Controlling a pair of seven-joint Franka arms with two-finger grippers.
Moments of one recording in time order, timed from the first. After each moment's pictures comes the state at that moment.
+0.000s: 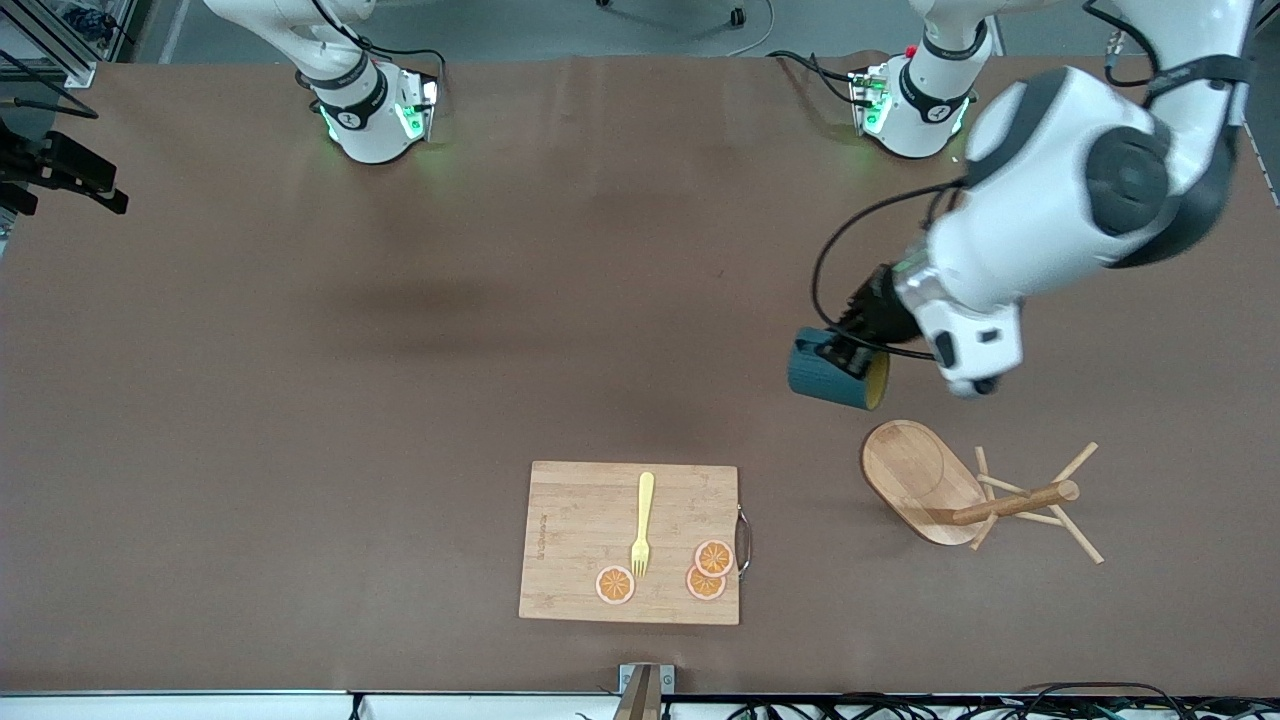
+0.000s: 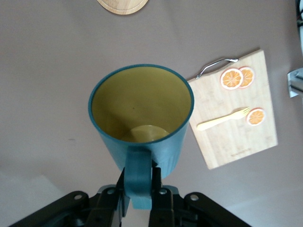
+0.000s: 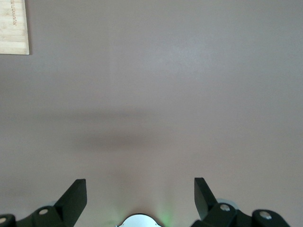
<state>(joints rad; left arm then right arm) 0.18 0.36 -0.62 -1.42 -0.16 1.80 -1.48 -0.02 -0.14 -0.07 -1.65 -0.01 1.45 -0.09</state>
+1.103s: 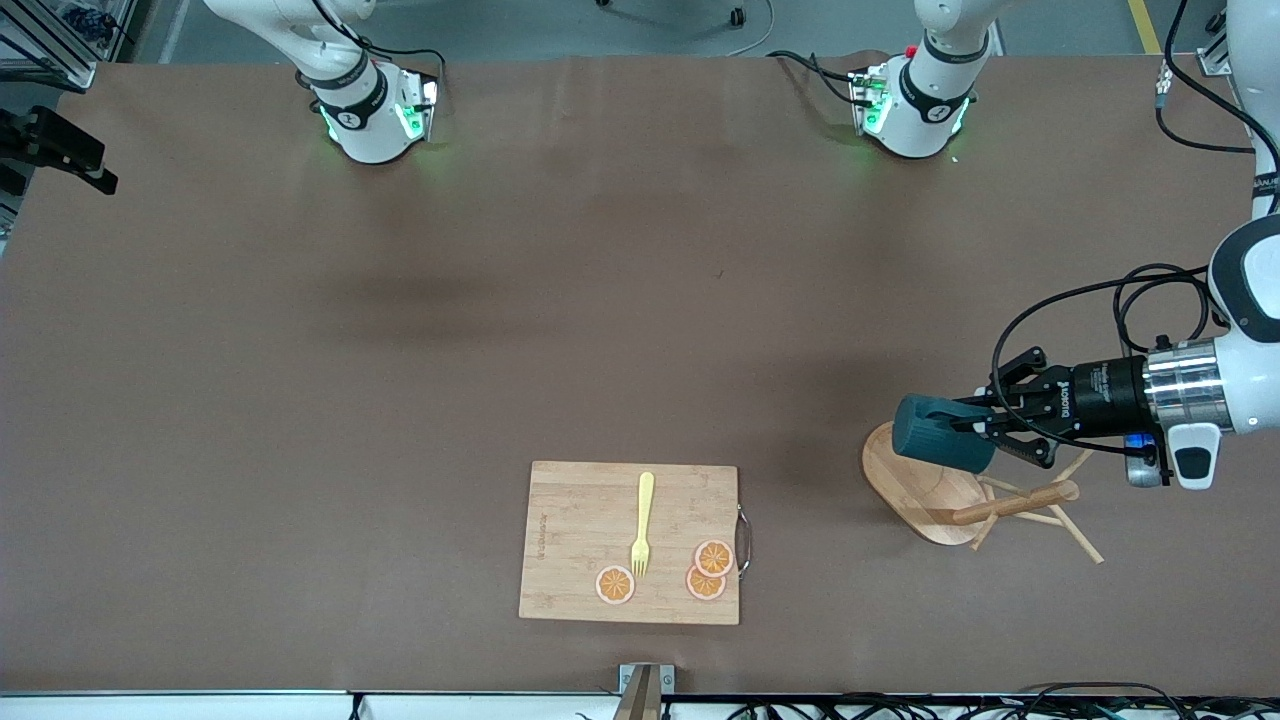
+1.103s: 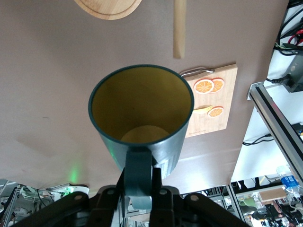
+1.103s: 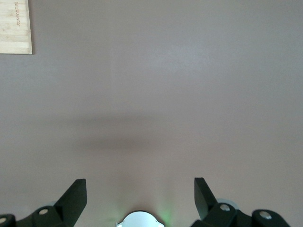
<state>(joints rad) 0.50 0.53 -0.62 -1.42 -0.52 1.80 -1.17 -0.02 -0.18 -0.07 -1.65 -0.01 1.43 -0.09</state>
